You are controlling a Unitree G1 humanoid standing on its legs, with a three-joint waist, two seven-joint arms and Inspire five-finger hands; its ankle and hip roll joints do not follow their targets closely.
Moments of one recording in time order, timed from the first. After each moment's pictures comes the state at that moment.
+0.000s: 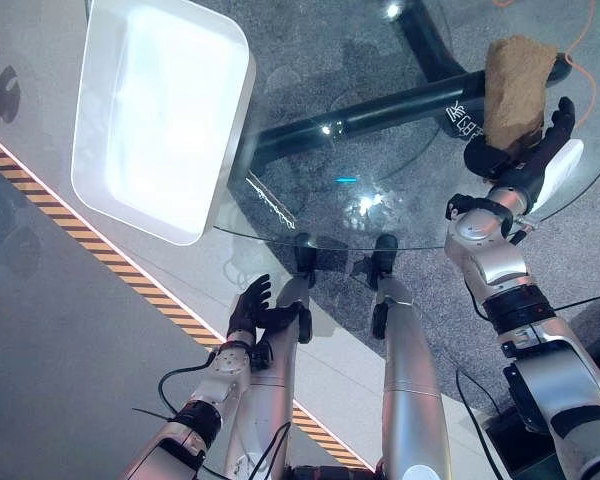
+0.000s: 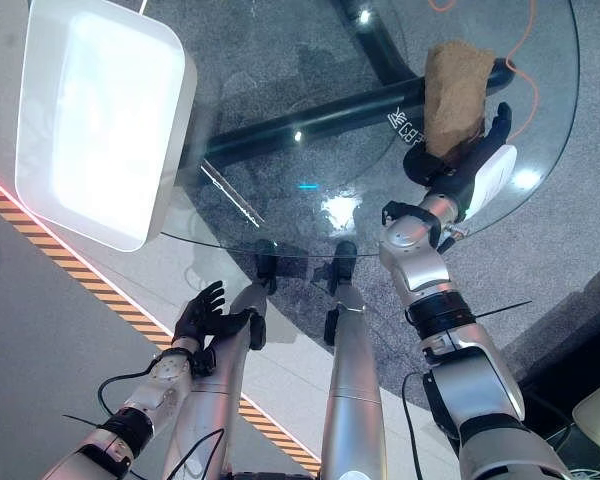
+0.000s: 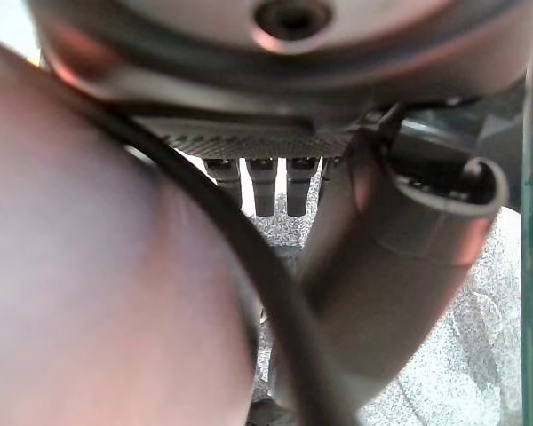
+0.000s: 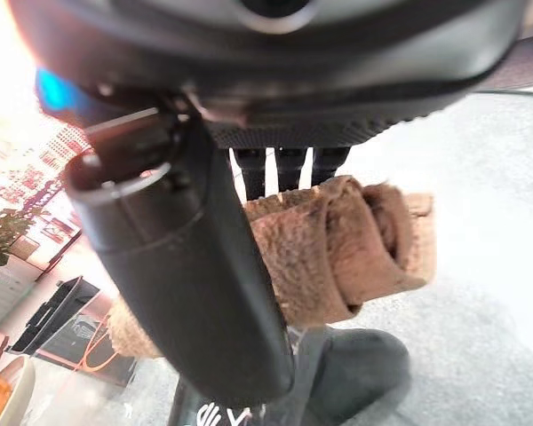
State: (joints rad) left arm -0.34 0.27 -0.47 0.74 -0.54 -0.16 0.27; right arm -0.88 -0.52 0.28 0.50 0.36 0.13 -1.05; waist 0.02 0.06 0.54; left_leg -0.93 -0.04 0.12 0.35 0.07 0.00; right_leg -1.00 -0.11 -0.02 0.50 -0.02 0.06
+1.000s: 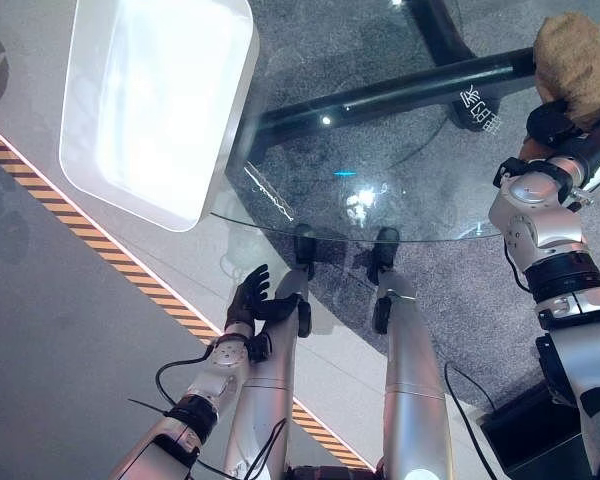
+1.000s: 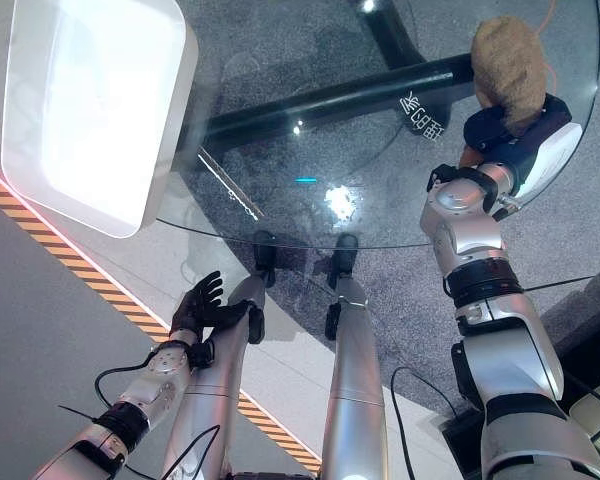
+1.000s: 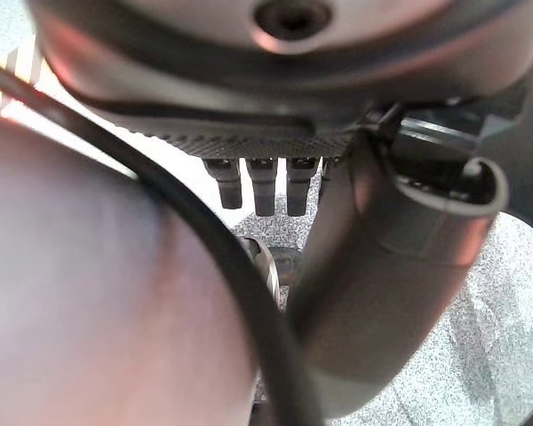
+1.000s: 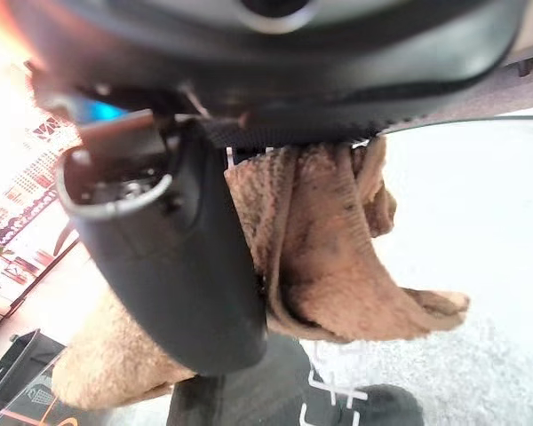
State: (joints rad) left arm -0.35 0.31 -0.50 0.69 -0.58 -0.17 0.29; right arm -1.01 -0.65 0.26 0.66 0.58 0.13 -0.98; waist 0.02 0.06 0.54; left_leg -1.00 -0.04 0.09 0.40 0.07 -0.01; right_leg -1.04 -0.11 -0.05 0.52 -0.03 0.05
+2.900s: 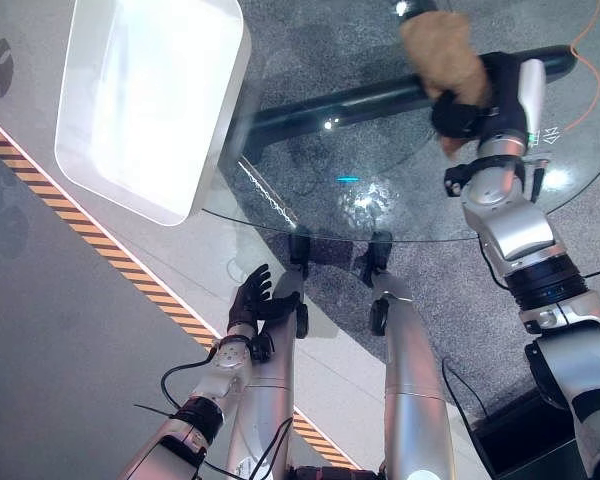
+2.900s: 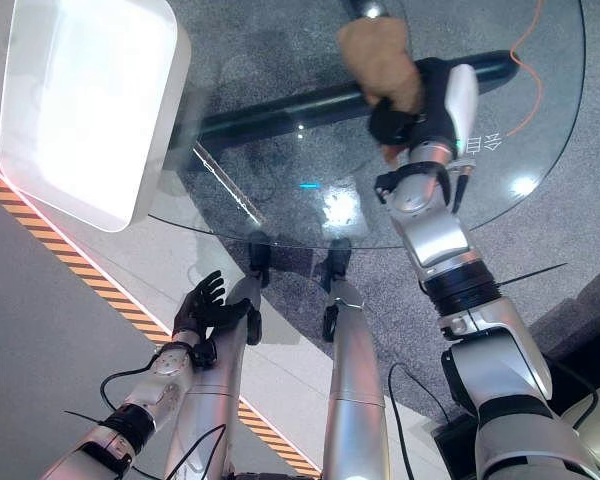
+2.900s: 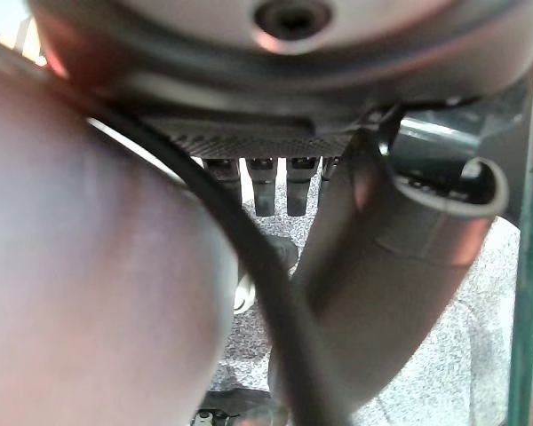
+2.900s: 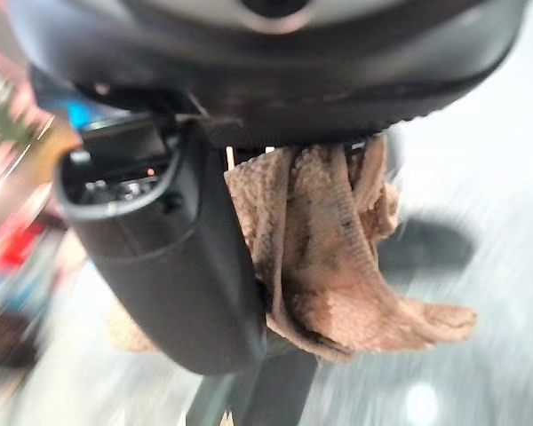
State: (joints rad) left arm -0.35 0.24 -0.46 0.72 -0.57 -0.21 0.27; right arm -0.98 -0.58 0.50 0.28 0.20 0.34 -0.43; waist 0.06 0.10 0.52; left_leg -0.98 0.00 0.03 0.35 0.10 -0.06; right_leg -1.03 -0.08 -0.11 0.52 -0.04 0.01
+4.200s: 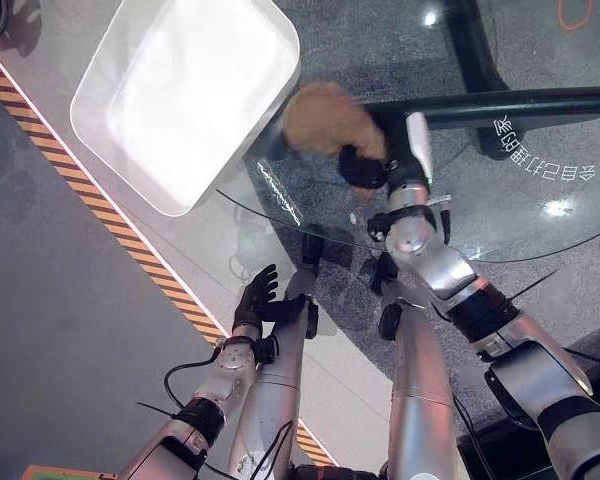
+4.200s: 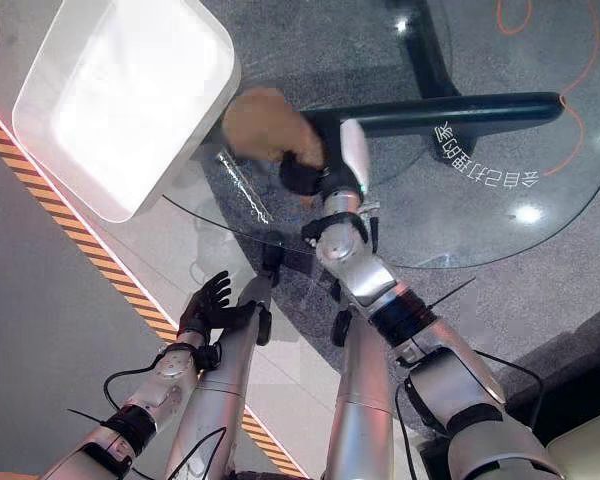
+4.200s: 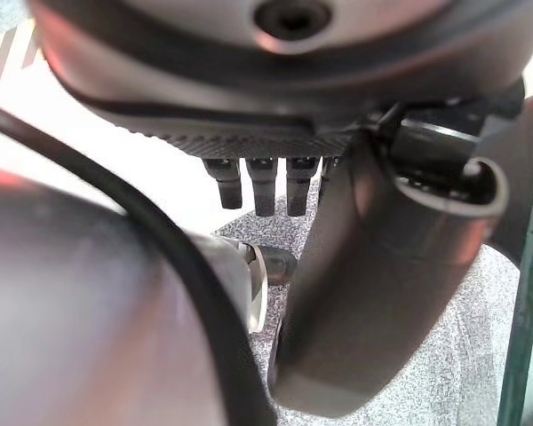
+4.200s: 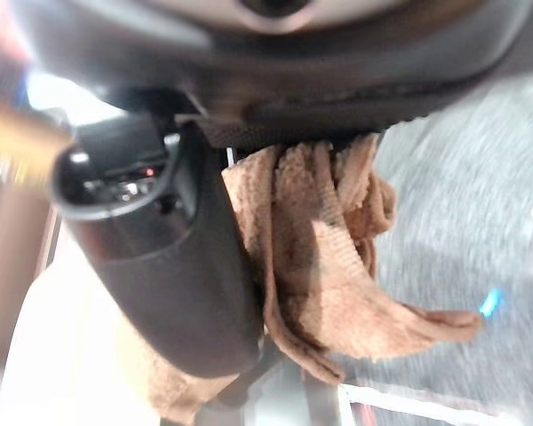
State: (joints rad) left arm -0.35 0.27 -0.49 0.72 -0.56 -0.22 0.27; right arm -0.94 -0.45 0.53 0.30 0.25 0.31 -0.66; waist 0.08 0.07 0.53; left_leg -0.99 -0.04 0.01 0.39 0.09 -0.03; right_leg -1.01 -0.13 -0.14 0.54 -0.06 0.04
